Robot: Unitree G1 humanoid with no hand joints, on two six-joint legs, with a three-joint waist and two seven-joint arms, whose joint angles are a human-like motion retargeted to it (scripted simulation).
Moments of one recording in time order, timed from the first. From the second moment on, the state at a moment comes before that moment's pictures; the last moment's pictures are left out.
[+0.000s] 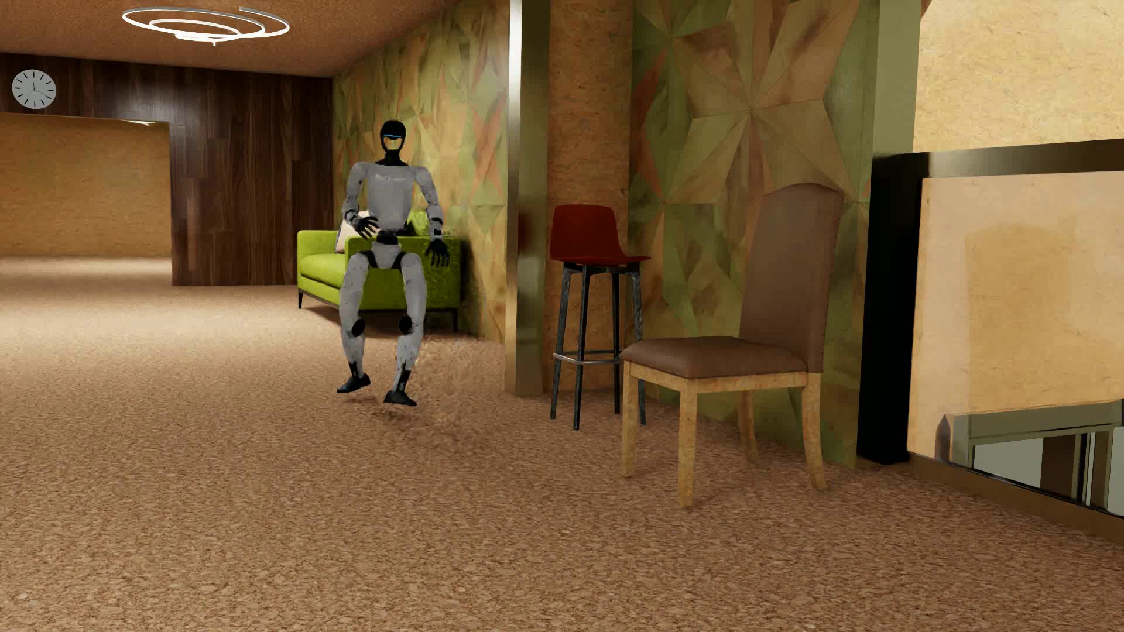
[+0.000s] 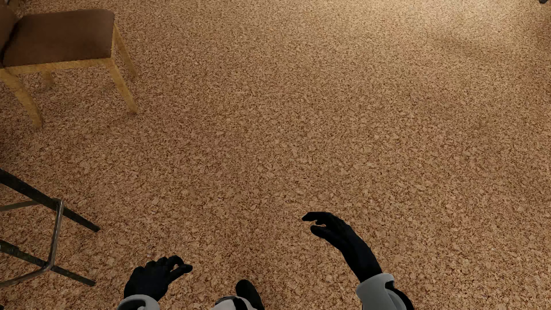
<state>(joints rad) -0.65 0.11 0.00 0.25 -0.18 0.03 0.56 -0.62 -0.01 0.52 0.37 0.28 0.25 -0.09 -0.32 0.39 -0.22 0.04 0.25 -0.18 0.31 0.12 -0.09 0.98 -0.57 0.21 -0.20 -0.03 -0.07</state>
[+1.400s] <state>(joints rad) -0.27 -0.39 -0.04 0.06 -0.29 -0.02 0.47 -0.31 0.01 0.45 1.09 0.18 0.28 -0.29 -0.23 0.20 -0.08 0.12 0.17 -0.25 -0.13 0.65 0.60 0.72 -0.65 0.31 0.17 0.00 -0.06</state>
